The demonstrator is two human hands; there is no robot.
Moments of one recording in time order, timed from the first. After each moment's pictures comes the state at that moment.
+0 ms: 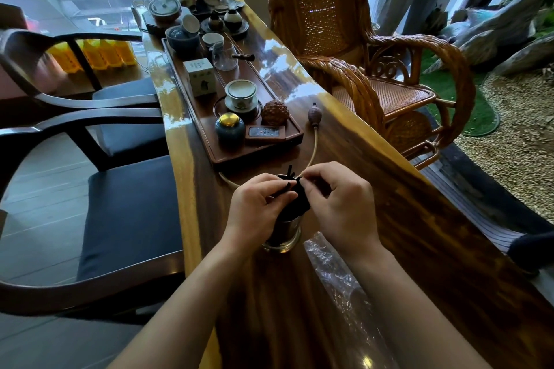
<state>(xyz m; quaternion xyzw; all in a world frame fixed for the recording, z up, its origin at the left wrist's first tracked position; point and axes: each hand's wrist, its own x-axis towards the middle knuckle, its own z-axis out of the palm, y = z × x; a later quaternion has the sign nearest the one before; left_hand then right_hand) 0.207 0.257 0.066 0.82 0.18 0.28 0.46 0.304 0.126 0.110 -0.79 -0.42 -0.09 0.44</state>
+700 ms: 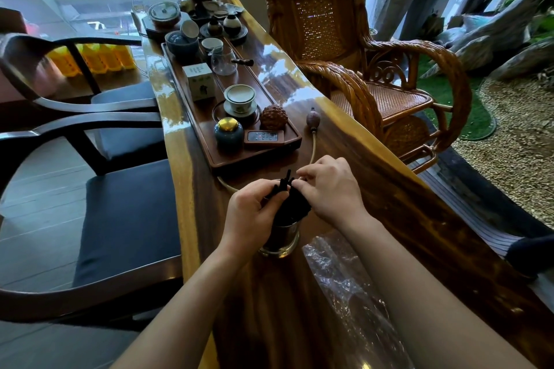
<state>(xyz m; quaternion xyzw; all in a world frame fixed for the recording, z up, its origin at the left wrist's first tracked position) 0.207 0.259 0.062 0.82 0.18 0.30 0.45 0.344 0.157 0.099 -0.89 -0.37 0.04 0.24</state>
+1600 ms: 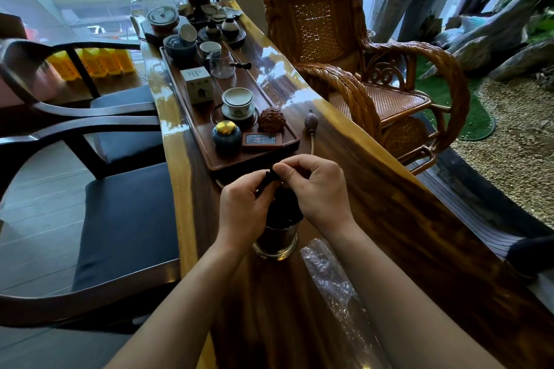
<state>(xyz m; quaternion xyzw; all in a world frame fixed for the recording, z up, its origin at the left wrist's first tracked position) 0.215 0.265 0.072 0.80 0.21 0.34 0.45 0.317 0.163 0.117 -0.76 -0.36 0.08 0.53</state>
